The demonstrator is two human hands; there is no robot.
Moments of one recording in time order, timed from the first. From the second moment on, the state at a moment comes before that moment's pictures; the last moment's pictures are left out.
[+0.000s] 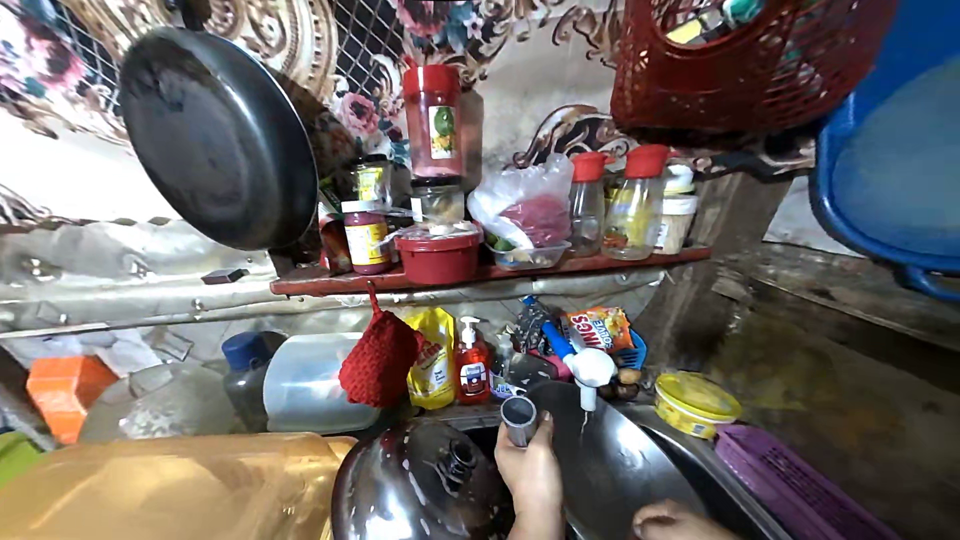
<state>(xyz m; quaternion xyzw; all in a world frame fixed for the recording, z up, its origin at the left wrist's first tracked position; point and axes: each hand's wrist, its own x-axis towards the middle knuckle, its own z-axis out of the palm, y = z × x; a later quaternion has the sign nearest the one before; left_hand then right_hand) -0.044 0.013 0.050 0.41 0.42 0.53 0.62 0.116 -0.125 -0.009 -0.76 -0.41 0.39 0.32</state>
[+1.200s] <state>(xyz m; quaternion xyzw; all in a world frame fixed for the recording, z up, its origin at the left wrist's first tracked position) -0.021 -0.008 0.001 0.17 0.39 0.46 0.78 0.115 0.026 -0.004 -0.48 0.03 0.44 0.76</state>
